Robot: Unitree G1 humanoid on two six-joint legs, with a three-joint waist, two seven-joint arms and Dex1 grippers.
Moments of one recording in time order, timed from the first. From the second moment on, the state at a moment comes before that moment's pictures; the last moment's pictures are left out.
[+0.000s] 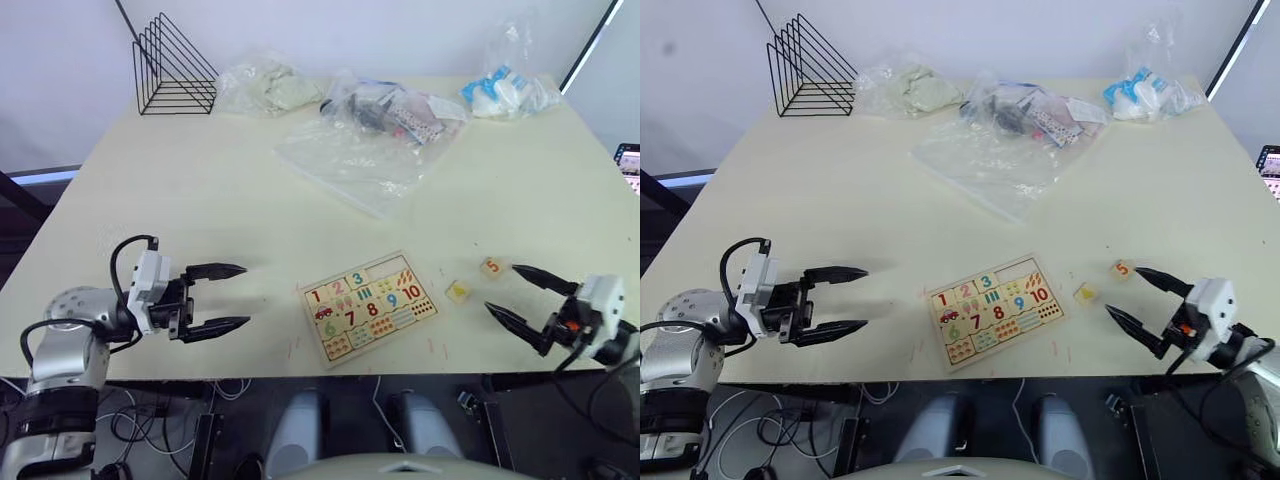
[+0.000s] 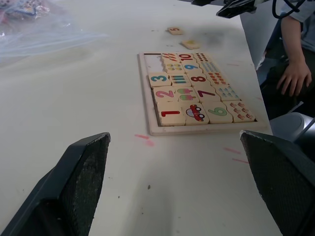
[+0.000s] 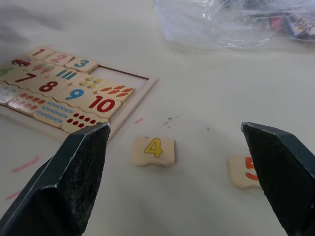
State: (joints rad) left arm -0.12 0.79 0.22 0.21 -0.54 -0.02 -1.58; right arm 0.22 -0.62 -0.30 -0.20 0.48 0.02 0.98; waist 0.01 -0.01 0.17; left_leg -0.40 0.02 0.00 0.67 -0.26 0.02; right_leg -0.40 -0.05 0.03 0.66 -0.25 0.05
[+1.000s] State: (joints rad) left arm -0.12 0.91 0.11 0.18 -0.70 -0.10 -1.58; right arm 0.12 -0.62 -0.10 -0.26 0.35 0.34 0.80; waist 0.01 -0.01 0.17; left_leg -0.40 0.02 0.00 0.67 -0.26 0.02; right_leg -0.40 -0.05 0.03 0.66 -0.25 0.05
